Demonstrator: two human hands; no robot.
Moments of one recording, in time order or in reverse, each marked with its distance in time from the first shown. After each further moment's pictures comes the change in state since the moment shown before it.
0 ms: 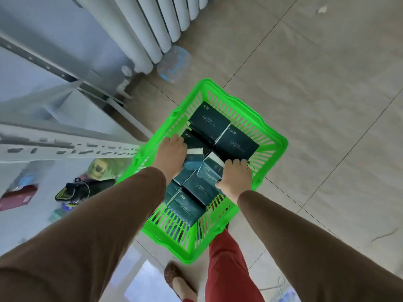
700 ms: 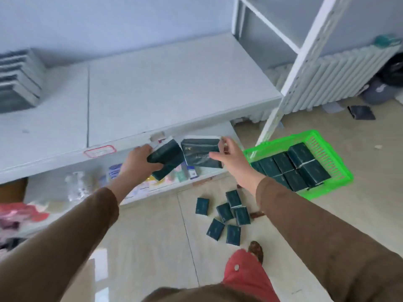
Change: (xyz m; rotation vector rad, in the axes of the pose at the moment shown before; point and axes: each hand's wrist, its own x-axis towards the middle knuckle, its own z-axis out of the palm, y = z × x) left_hand -0.696 -0.100 0.080 -1.089 0.437 -1.006; right_hand -0.437 -0.327 -0.008 0.880 -0.167 -0.720
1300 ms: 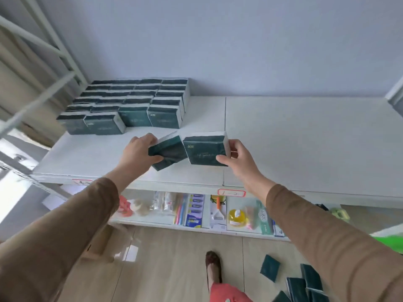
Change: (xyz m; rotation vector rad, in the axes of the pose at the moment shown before) left_hand 0.029 -0.293 -0.262 0.078 0.388 -0.200; right_hand 0.128 -0.143 0.358 -0.057 -0.310 -0.237
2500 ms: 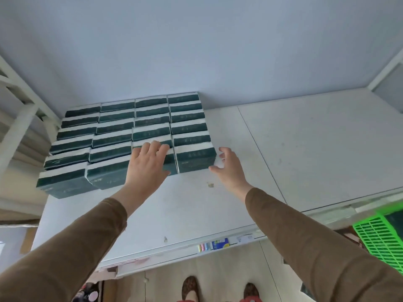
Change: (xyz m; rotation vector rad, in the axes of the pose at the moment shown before) left_hand 0.174 -0.130 -0.024 0.429 0.054 0.574; right_hand 0.148 0.001 0.189 -0.444 0.355 0.158
